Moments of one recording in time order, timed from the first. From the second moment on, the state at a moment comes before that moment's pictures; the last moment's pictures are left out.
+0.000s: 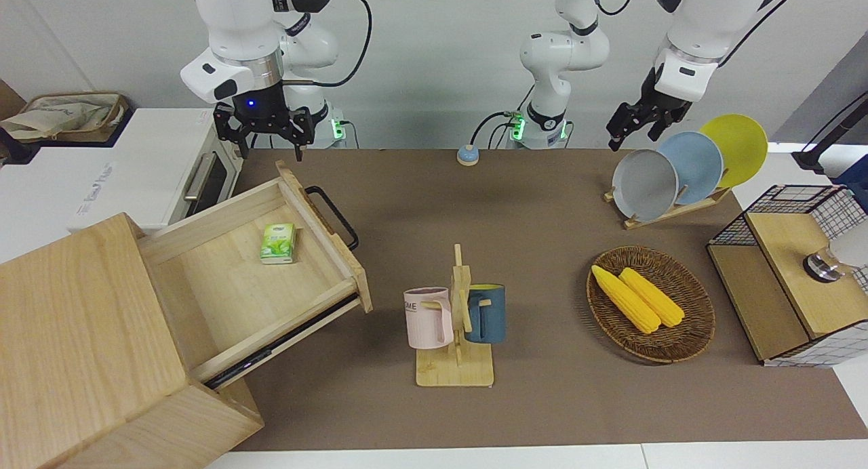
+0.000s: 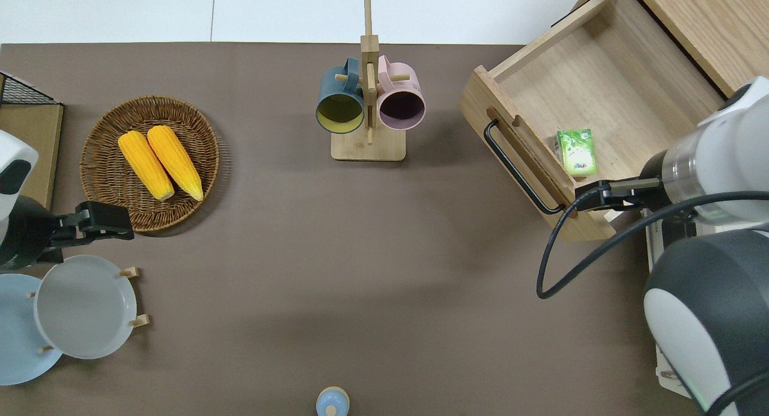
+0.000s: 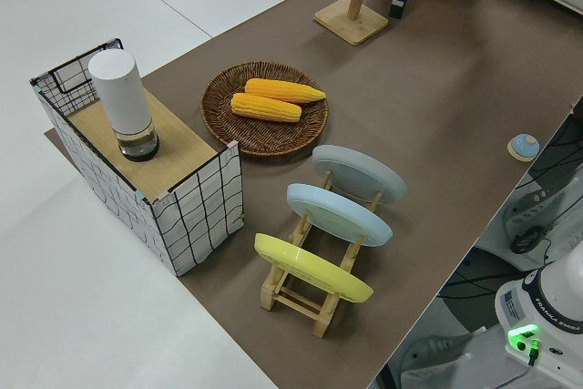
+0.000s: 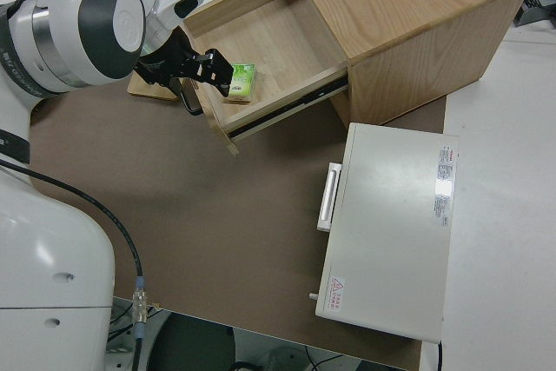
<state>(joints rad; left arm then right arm) 0.02 -0.13 -0.07 -1.71 -0.04 1.56 -0.33 0.03 0.02 0.17 -1.53 -0.12 1.55 0.19</state>
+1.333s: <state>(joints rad) 0.02 -0.13 -0.07 -1.71 -0.04 1.56 -0.33 0.06 0.02 0.18 -1.52 -0.02 1.40 0.58</state>
